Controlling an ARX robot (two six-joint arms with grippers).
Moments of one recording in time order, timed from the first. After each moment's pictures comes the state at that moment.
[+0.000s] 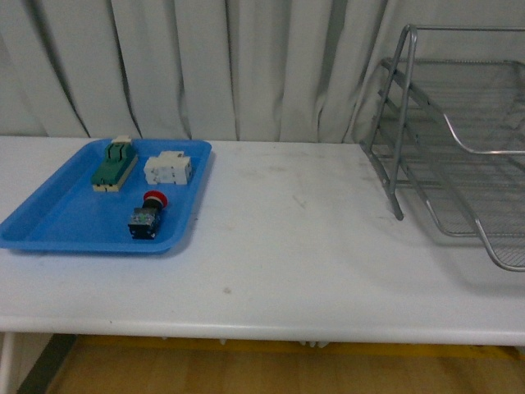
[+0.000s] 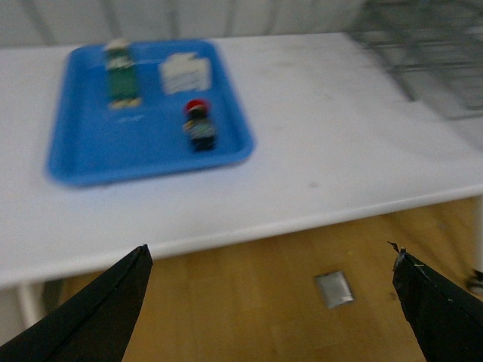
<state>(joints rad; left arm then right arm) 0.06 0.40 0.21 -0.19 0.33 0.08 0.00 0.00 0.01 0.00 0.00 0.00</state>
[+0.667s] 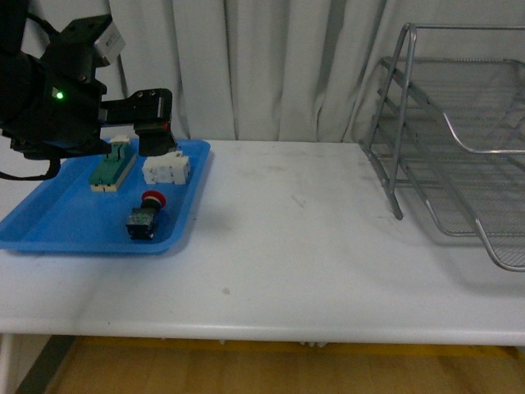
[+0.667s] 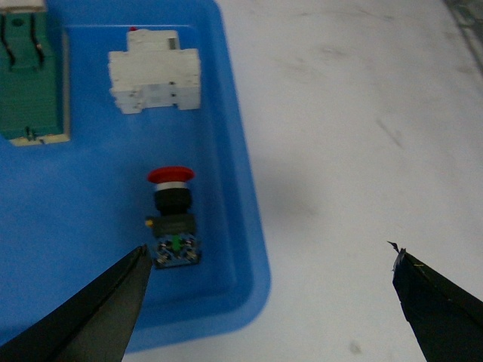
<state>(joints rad) -0.14 1.87 1.16 0.04 0.12 -0.08 0.00 0.00 0.01 0.00 0.00 0.00</state>
